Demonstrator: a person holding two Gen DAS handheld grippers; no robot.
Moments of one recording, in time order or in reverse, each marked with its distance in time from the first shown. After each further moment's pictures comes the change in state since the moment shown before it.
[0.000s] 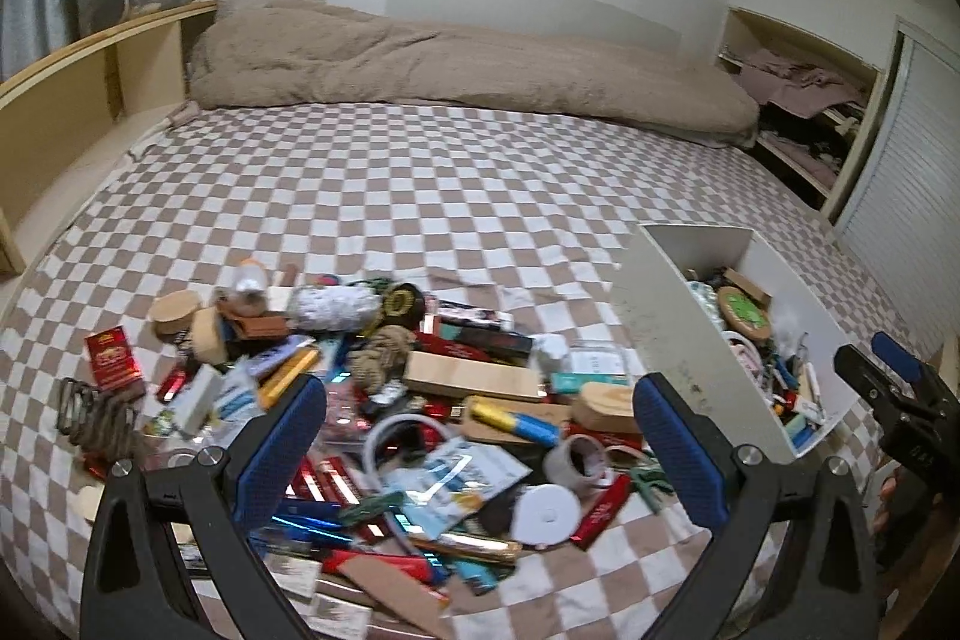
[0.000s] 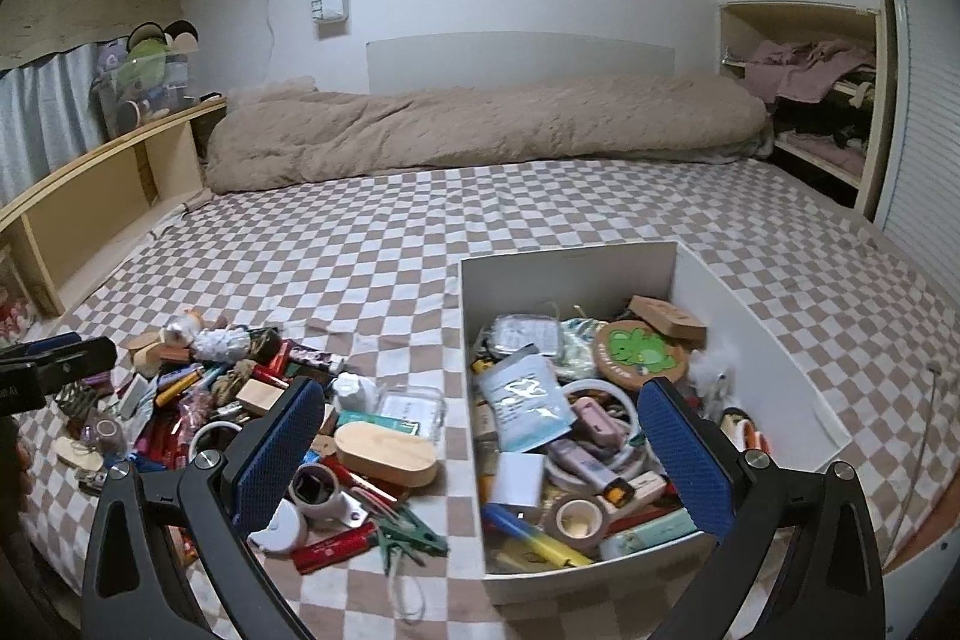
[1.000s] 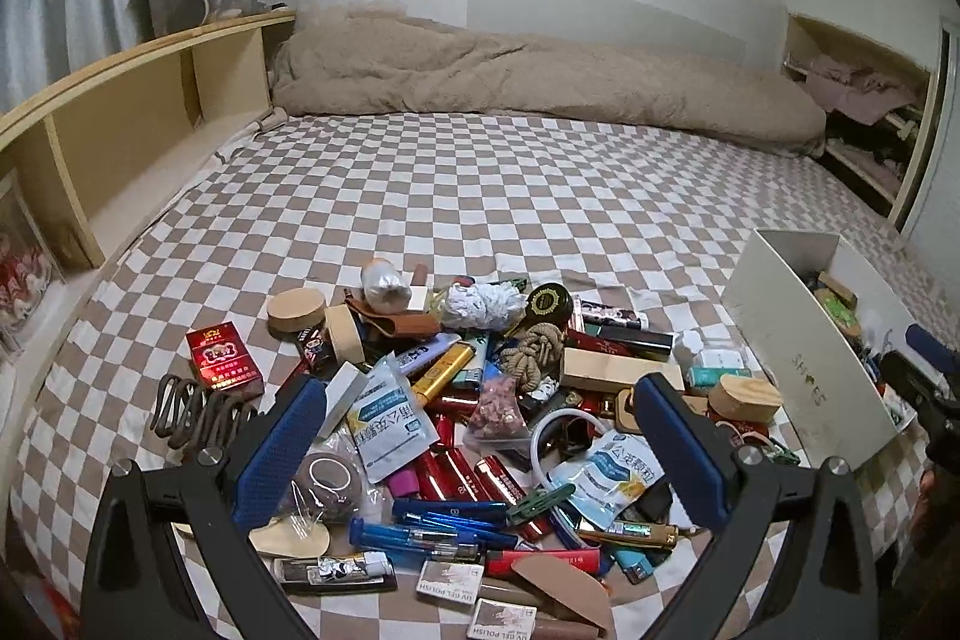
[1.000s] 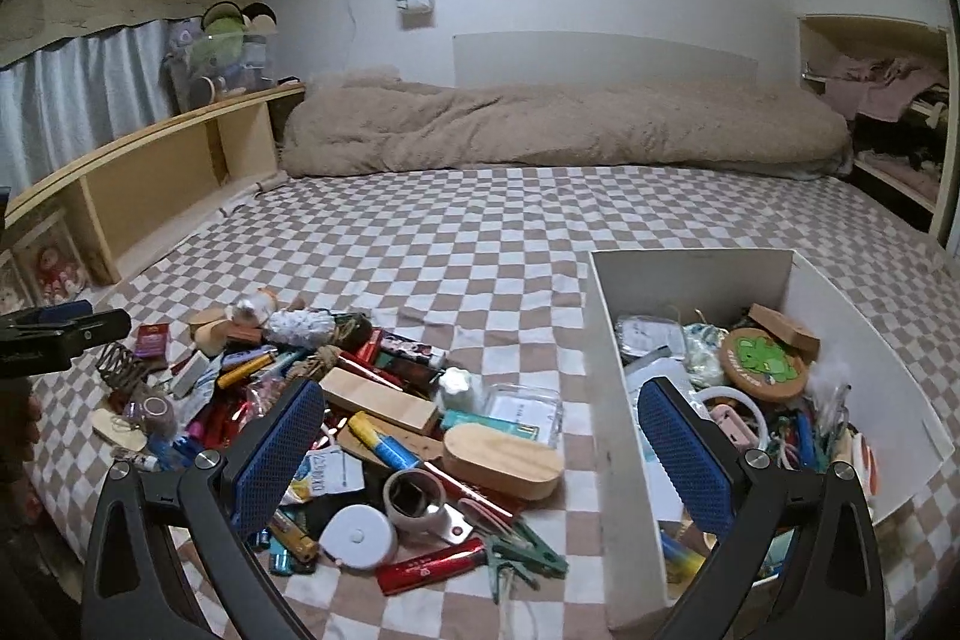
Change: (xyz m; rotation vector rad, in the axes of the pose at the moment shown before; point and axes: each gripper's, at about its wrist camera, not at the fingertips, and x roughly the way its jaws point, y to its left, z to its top) left arm -0.013 0.077 -0.020 -0.012 -0.055 0.156; right arm 0.023 0.061 -0.017 -0.075 -0.024 0.170
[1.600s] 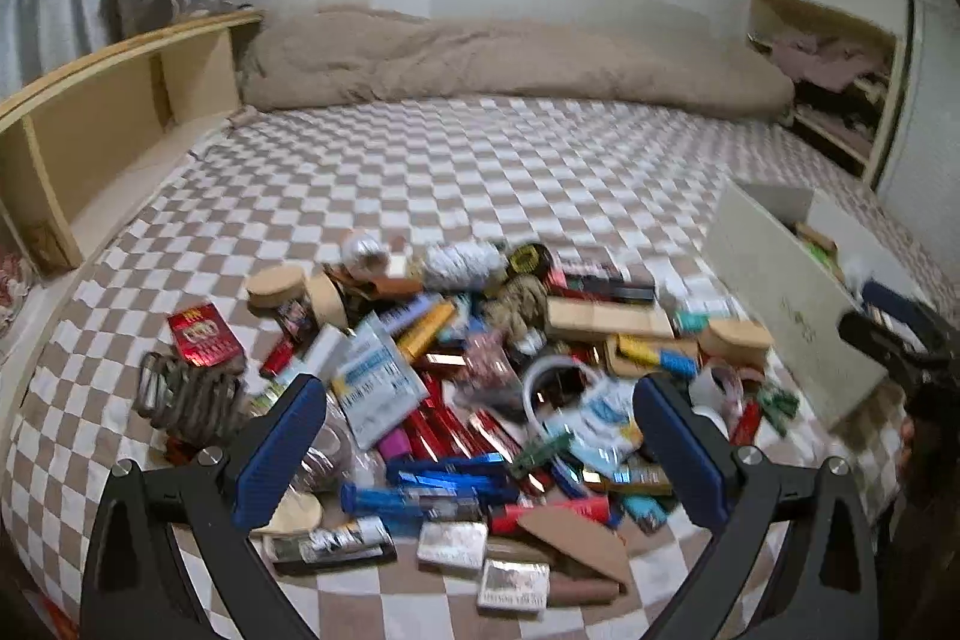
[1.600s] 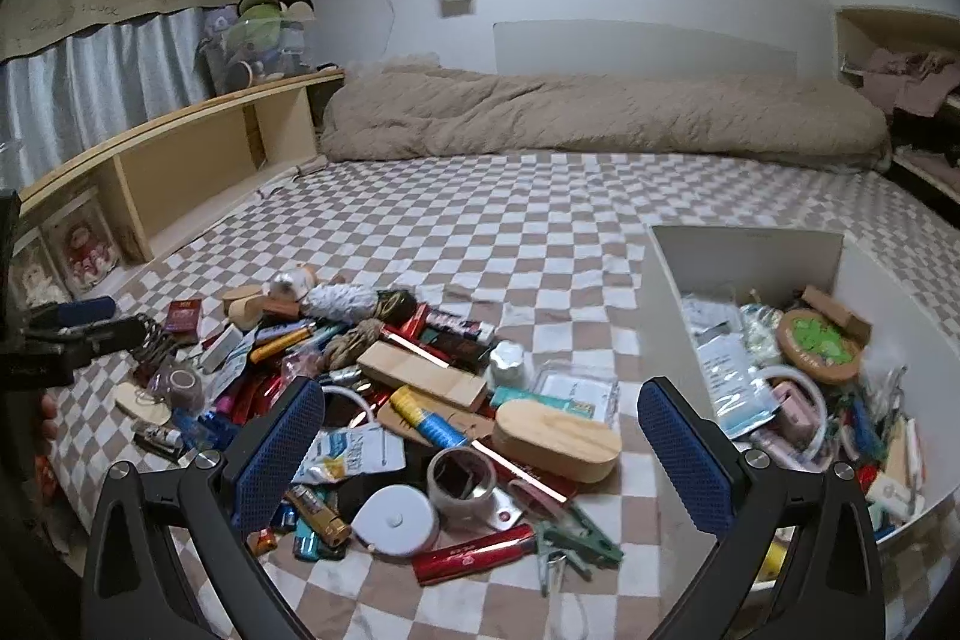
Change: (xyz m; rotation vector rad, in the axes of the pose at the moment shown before) left arm 0.003 -0.004 -0.039 0.098 0.046 -0.069; right arm 0.018 0.016 -0.024 -0.008 0.039 0.105
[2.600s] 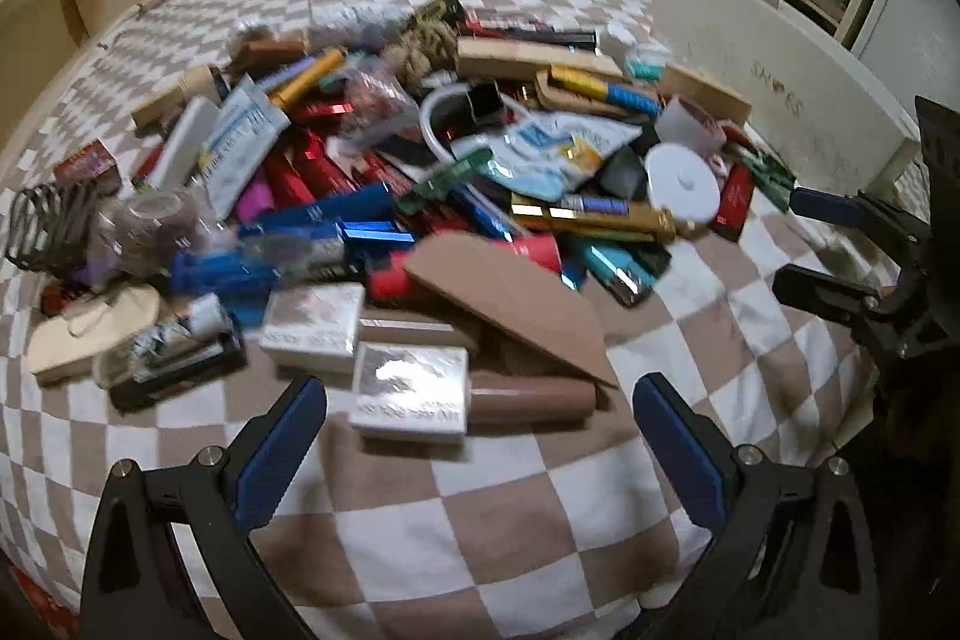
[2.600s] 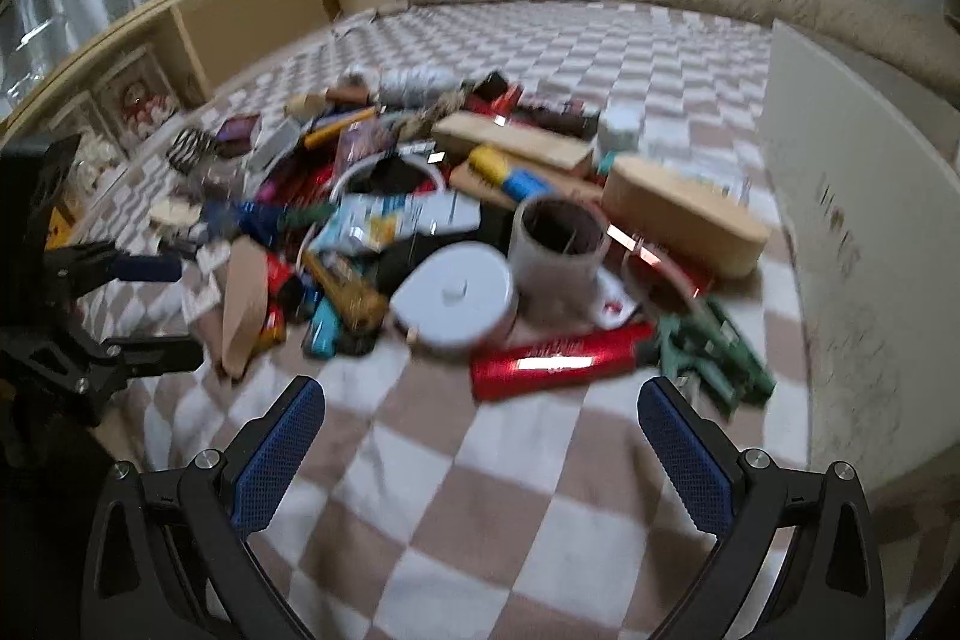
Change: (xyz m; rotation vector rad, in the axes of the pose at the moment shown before) left arm 0.056 -0.040 -0.102 0.078 0.359 -0.103; right arm 0.045 0.013 -0.095 -0.105 0.328 0.194
